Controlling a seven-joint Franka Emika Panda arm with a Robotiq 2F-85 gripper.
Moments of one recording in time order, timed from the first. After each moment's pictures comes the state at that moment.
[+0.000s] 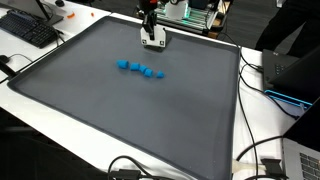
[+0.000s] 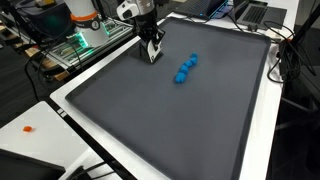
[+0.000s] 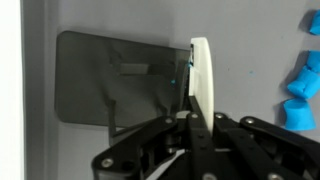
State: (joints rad) arm 0.04 -0.04 0.05 -2.73 0.42 2.78 1.06
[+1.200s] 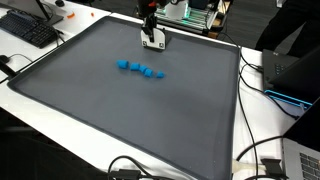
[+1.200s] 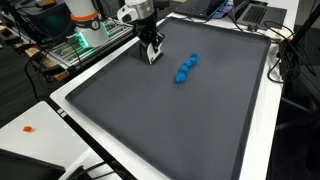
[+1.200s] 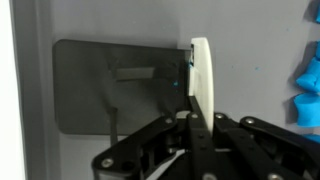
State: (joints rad) arm 0.04 -0.01 0.05 -2.72 0.49 2.80 1.06
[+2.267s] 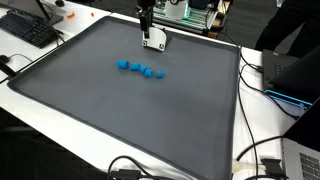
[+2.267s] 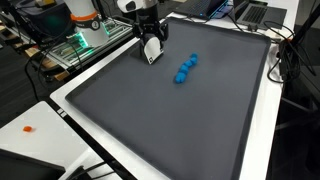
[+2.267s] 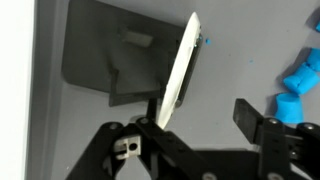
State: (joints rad) arm 0.02 -0.08 0.04 -2.69 0.11 2.67 1.19
